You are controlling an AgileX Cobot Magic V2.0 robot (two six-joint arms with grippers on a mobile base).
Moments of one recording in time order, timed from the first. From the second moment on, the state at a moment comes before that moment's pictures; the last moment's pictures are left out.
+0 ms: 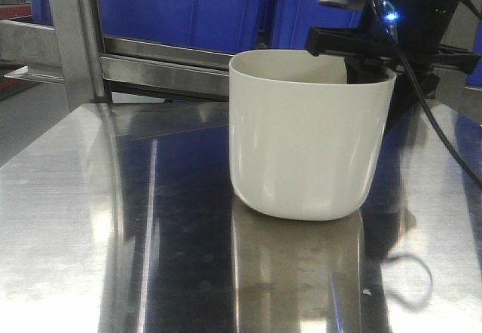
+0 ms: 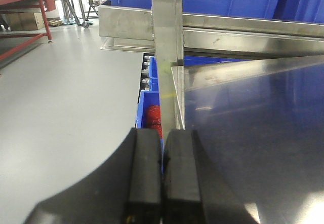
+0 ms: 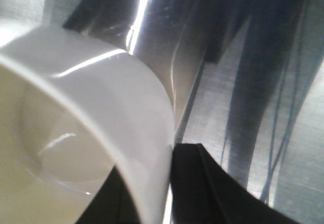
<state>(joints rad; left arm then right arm) -0.10 -0.01 0.01 0.00 0.16 0.04 0.34 1.74 -1.36 0.19 0.98 0.07</state>
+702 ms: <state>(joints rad) -0.10 -0.01 0.01 0.00 0.16 0.04 0.27 1.09 -1.16 0.14 0.75 0.07</state>
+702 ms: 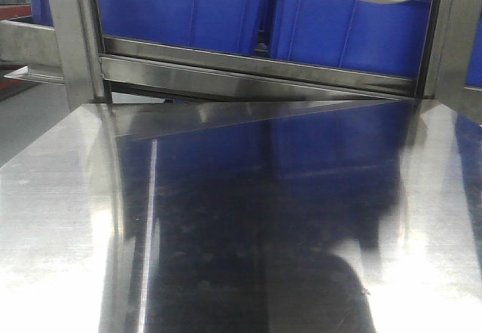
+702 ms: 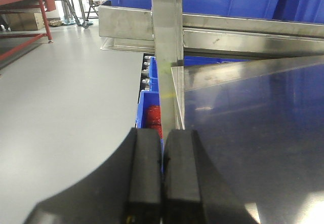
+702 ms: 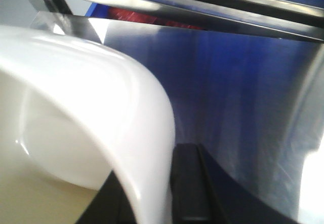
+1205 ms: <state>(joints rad) -0.10 -0.01 0.01 0.00 0.16 0.04 0.25 0.73 -0.77 0.13 0.60 0.07</state>
